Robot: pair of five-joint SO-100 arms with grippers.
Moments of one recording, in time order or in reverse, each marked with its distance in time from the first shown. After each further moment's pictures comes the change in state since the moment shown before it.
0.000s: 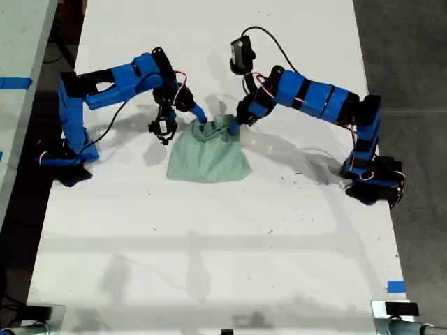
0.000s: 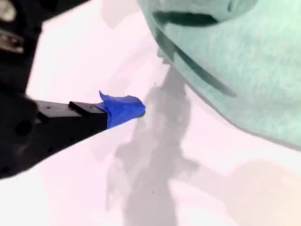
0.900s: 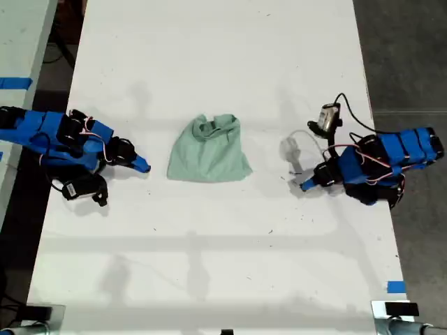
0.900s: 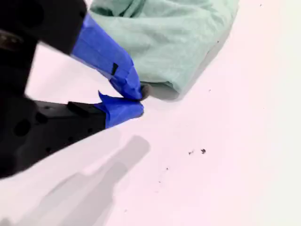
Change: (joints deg) arm 0 36.5 112.7 107.0 -31.6 -39.1; arm 1 -37.2 124.4 112.1 -8.9 40.6
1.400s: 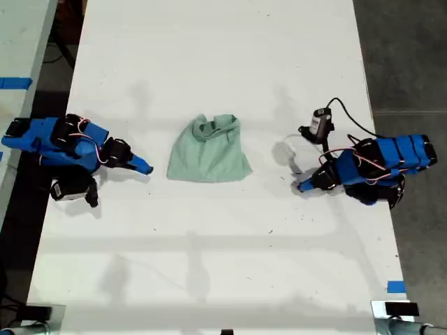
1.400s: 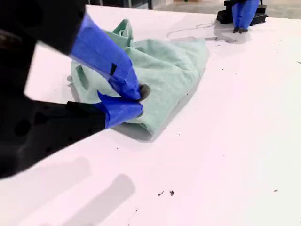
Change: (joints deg) arm 0 3.3 14.1 7.1 -1.2 0.8; arm 1 2.4 4.5 8.1 -0.1 -20.7
